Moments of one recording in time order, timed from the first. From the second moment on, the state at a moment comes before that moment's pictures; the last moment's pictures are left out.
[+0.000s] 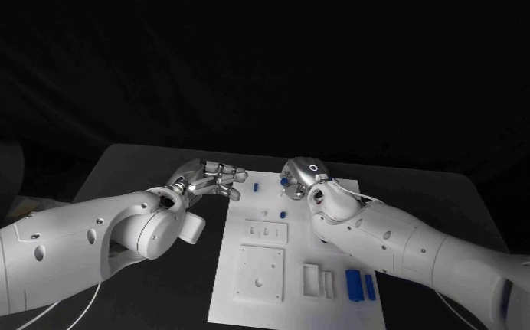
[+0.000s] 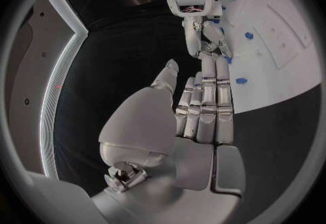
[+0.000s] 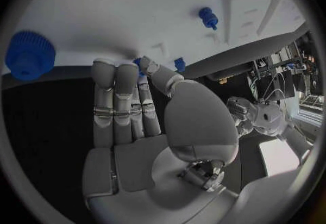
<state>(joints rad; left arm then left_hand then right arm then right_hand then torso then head) 1.32 -0.82 -0.18 1.54 -0.15 -0.35 0.25 1.37 0.02 -0.03 -0.03 0.10 1.01 0.14 0.06 0.06 1.14 0.11 0.06 0.06 1.32 0.03 0.34 0.23 0.08 1.05 0.02 0.58 0.33 1.04 -0.37 0.12 0.95 -1.88 -0.54 -0.30 1.27 -0.09 0.62 -0.26 0.05 1.25 0.08 0.06 0.08 1.34 0.03 0.06 0.06 1.45 -0.05 0.85 0.55 0.10 1.45 -0.08 0.60 1.08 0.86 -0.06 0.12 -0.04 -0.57</state>
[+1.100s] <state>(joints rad) 1.32 -0.84 -0.18 1.52 -0.14 -0.35 0.24 1.37 0.02 -0.03 -0.03 0.10 1.01 0.14 0.06 0.06 1.13 0.11 0.06 0.06 1.32 0.03 0.34 0.22 0.08 1.05 0.02 0.58 0.32 1.04 -0.64 0.21 1.19 -1.76 -0.60 -0.26 1.27 -0.22 0.53 -0.16 0.07 1.11 0.10 0.06 0.08 1.36 0.02 0.07 0.09 1.45 -0.06 0.84 0.54 0.12 1.47 -0.07 0.43 1.02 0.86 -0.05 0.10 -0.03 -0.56</state>
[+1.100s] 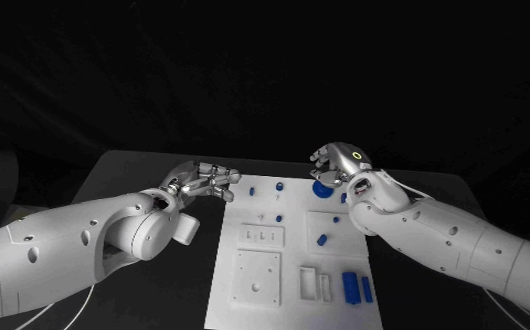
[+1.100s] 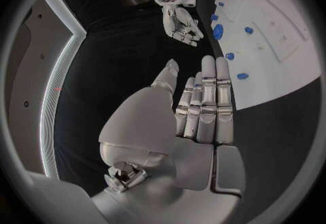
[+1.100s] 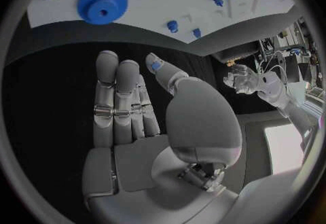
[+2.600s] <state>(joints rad) 1.32 -0.83 -0.18 1.49 -0.14 -0.34 0.24 1.37 0.02 -0.03 -0.03 0.10 1.01 0.14 0.06 0.06 1.13 0.11 0.06 0.06 1.32 0.03 0.34 0.22 0.08 1.05 0.02 0.58 0.32 1.02 -0.63 0.22 1.06 -1.63 -0.34 -0.21 1.25 -0.18 0.28 -0.13 0.26 1.04 0.10 0.06 0.11 1.29 0.00 1.06 1.25 1.44 -0.07 1.05 1.03 0.08 1.46 -0.10 0.84 1.31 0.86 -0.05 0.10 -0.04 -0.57</state>
